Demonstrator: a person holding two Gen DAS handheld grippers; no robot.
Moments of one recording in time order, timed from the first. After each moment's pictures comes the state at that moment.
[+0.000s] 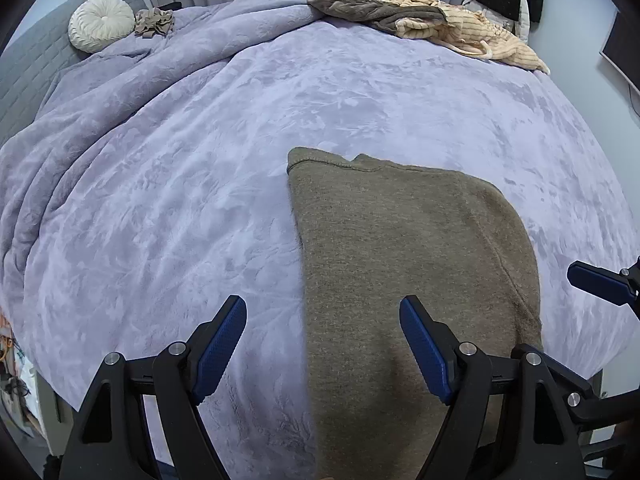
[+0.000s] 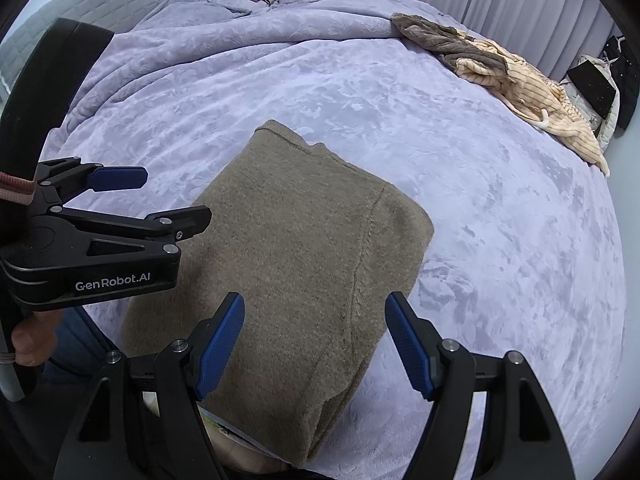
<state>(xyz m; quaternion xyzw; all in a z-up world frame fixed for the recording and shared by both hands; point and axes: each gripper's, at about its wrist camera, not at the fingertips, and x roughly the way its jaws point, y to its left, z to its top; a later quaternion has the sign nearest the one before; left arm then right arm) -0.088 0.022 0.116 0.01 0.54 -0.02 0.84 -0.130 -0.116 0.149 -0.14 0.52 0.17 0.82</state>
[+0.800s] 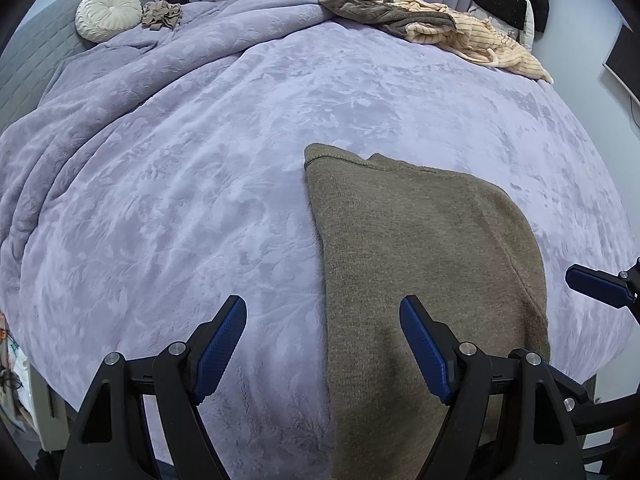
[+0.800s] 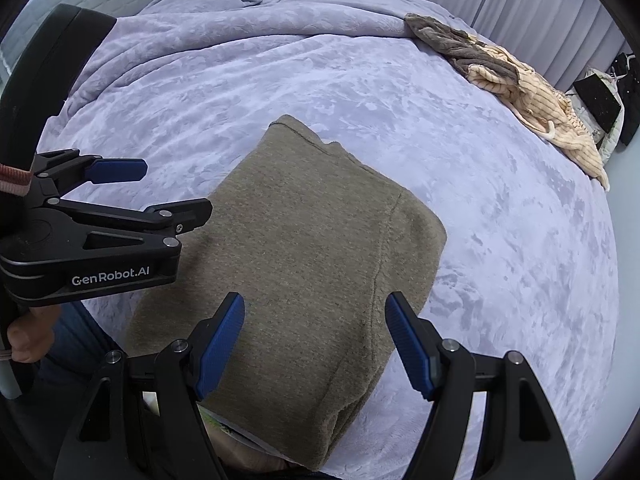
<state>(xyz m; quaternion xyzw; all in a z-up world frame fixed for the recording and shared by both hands) -0.092 0.041 0.113 -0.01 0.54 -0.02 0.84 -0.129 -0.094 0.149 -0.17 0.53 0.17 0.81</state>
